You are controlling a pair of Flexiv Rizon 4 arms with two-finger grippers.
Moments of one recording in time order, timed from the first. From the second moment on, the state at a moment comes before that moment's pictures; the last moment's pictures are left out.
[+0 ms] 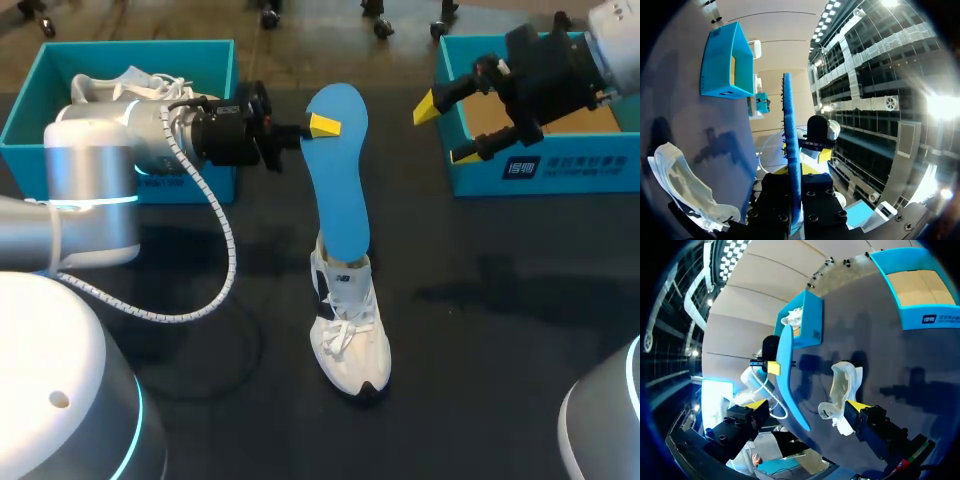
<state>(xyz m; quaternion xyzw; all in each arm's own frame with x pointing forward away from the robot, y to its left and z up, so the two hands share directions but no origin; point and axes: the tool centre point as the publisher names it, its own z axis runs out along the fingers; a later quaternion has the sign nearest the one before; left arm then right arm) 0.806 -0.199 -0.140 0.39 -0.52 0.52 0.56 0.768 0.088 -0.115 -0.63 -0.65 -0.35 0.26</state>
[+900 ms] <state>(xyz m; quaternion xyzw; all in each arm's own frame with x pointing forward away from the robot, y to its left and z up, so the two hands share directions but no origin) 0.806 -0.199 -0.140 0.39 -0.52 0.52 0.56 0.784 0.100 -0.111 -0.57 -0.59 -0.46 0.33</state>
